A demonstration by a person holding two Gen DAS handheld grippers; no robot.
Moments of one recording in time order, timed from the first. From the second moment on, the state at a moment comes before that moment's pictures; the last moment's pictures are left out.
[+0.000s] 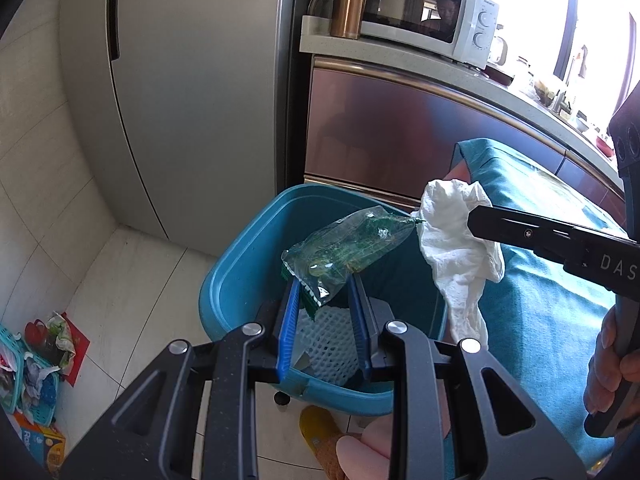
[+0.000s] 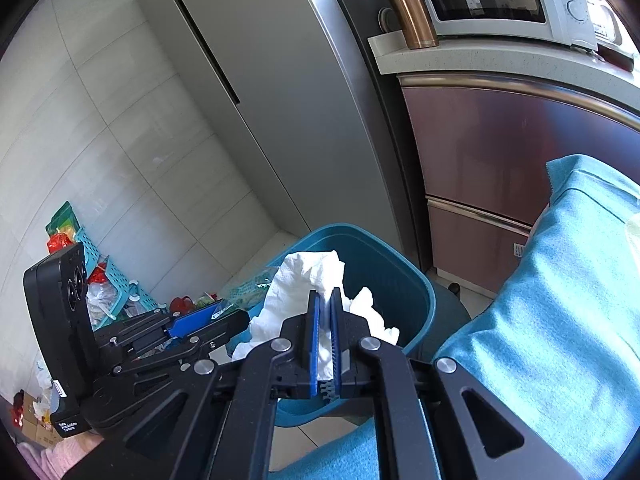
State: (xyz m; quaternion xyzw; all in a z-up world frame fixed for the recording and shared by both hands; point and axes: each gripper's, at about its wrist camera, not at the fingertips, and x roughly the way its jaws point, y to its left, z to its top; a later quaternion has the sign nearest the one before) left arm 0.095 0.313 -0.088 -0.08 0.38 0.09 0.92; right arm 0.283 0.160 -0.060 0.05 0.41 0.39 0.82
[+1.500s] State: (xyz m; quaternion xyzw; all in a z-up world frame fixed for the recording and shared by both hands) left arm 0.080 0.284 -0.075 -0.08 0.35 0.05 0.93; right arm 0.265 0.122 -0.056 0.07 0.41 0.39 0.82
